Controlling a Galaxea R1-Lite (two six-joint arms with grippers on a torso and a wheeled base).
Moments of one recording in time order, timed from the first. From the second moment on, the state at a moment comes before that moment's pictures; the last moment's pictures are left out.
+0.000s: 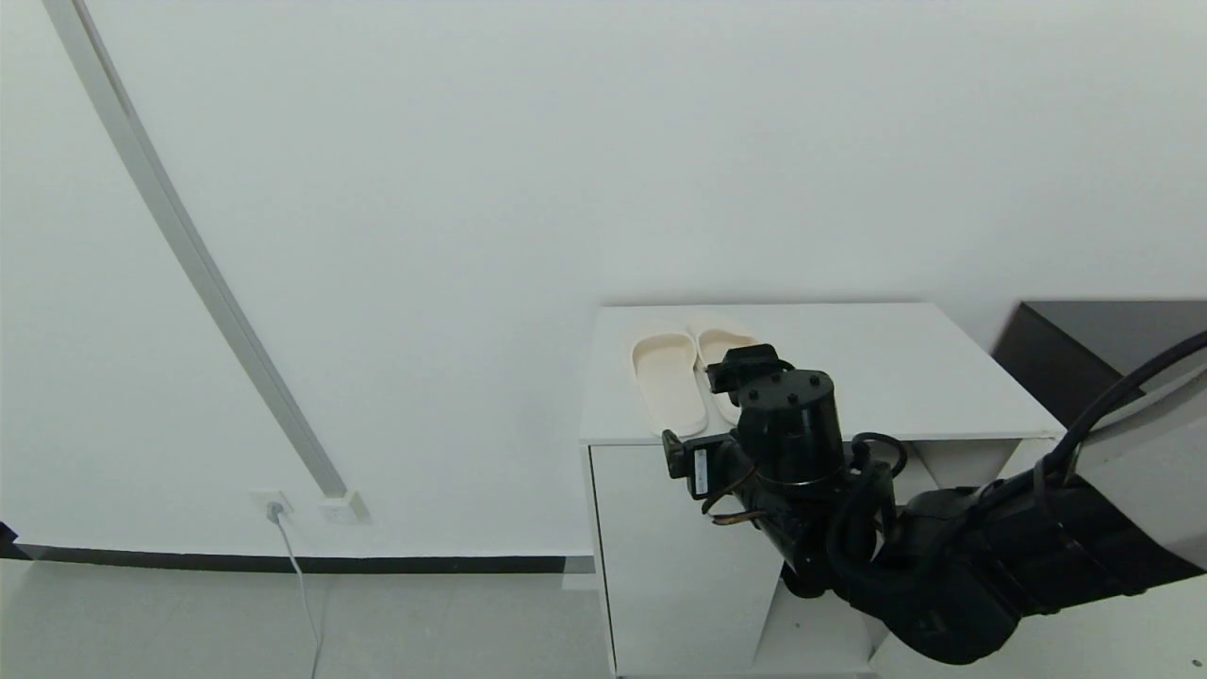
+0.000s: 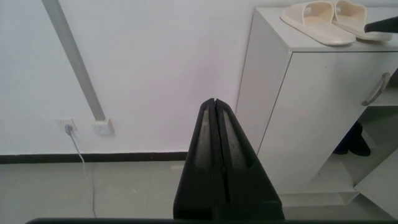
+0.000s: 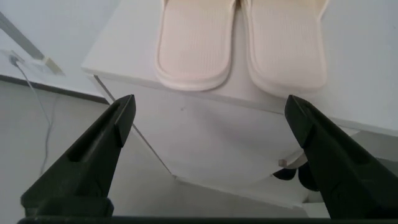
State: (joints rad) left arm 0.00 0.00 0.00 0.00 0.01 -0.01; right arm 0.83 2.01 -1.00 -0.72 -0.56 0.18
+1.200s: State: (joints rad) left arm 0.00 0.00 0.00 0.00 0.01 -0.01; right arm 0.74 2.11 -1.05 -0.83 -0.45 0.18
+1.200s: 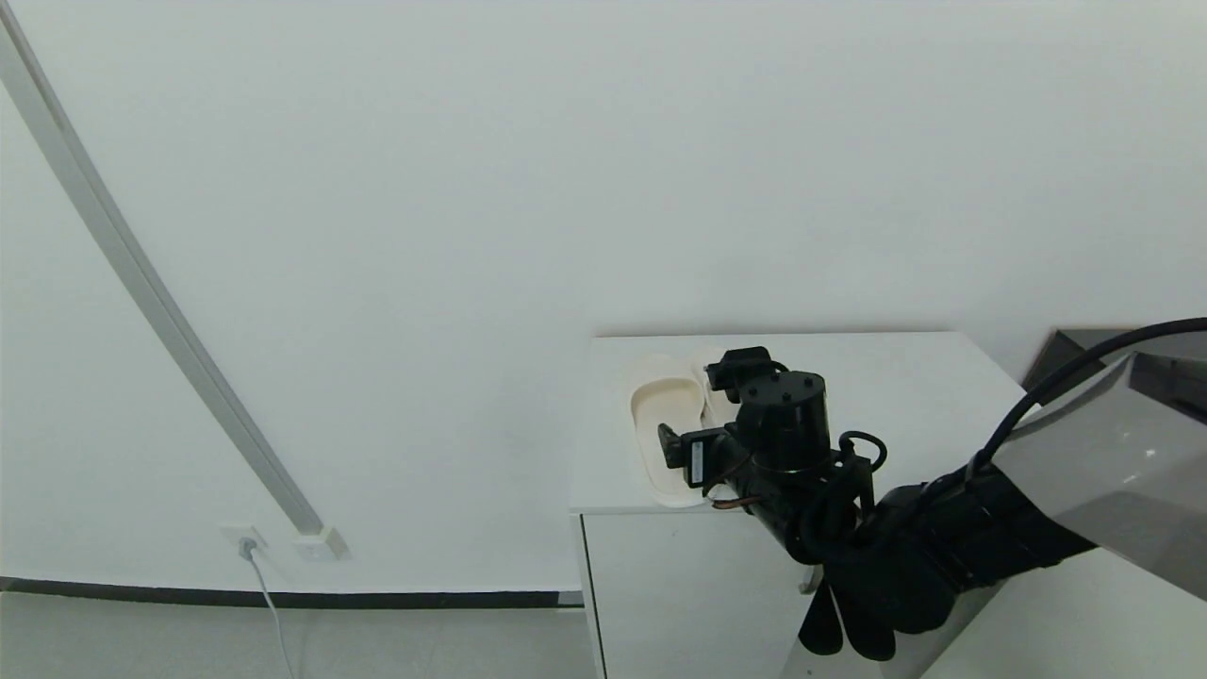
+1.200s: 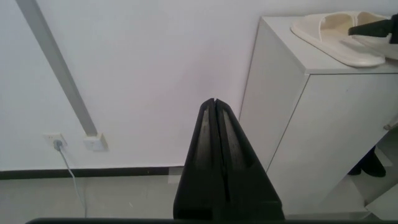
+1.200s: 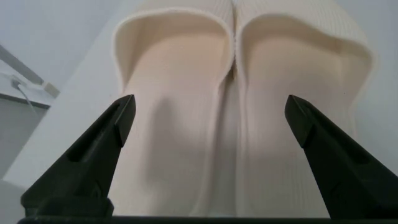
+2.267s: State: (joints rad) left arm 0.00 0.00 0.00 0.00 0.01 -0.01; right arm 0.68 2.31 -1.46 -0.63 -0.45 0.16
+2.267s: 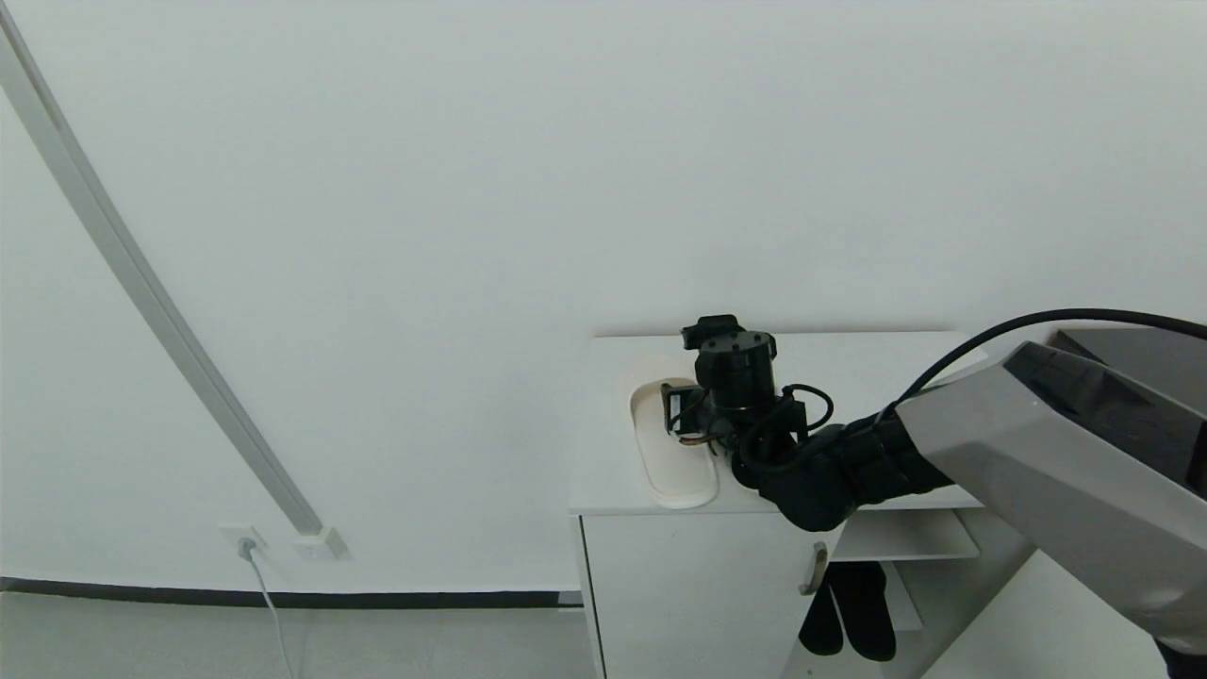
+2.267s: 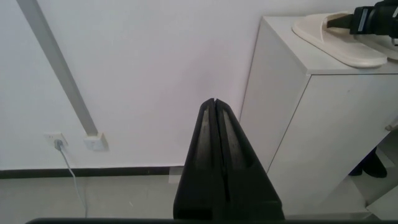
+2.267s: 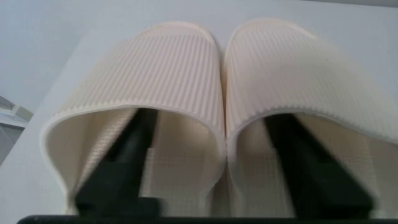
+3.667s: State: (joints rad) left arm 0.00 0.00 0.00 0.00 0.01 -0.01; right arm 0.82 1.66 -0.76 -0.66 -0.27 0.16
